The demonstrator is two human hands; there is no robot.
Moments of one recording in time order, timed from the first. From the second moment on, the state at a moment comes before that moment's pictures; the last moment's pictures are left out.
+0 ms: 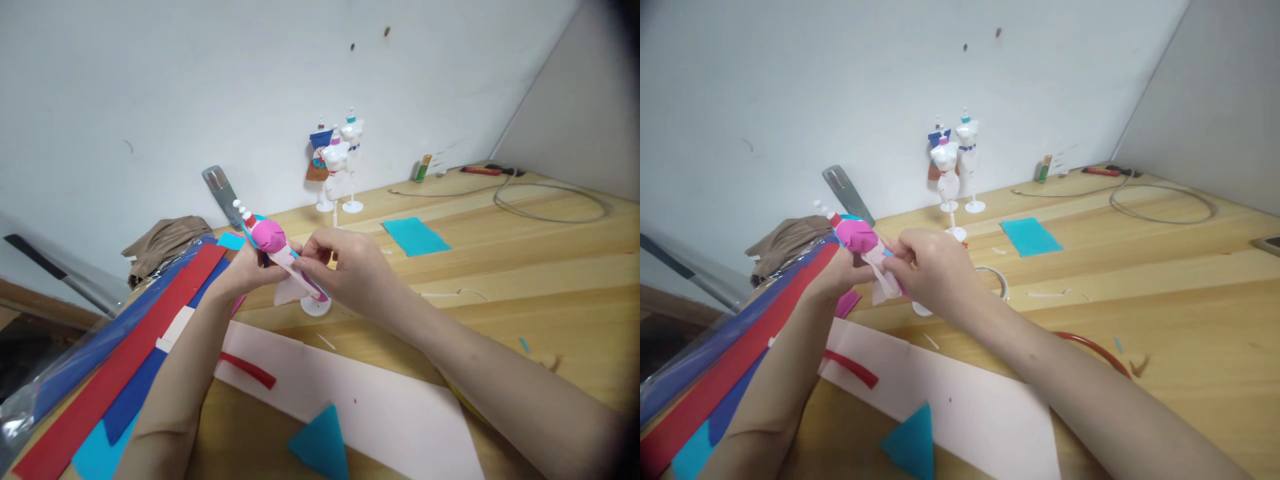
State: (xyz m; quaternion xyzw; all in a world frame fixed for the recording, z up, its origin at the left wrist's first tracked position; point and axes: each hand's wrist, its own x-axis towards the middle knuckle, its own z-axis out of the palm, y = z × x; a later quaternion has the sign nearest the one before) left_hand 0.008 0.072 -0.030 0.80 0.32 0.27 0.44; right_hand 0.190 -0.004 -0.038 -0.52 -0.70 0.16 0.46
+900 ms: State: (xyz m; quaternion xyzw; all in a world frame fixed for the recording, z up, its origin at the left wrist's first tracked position) left_hand -0.002 0.090 -0.049 0.82 0.28 0.26 0.43; right_hand 0.208 0.002 -0.020 -0.52 -0.63 0.31 0.49
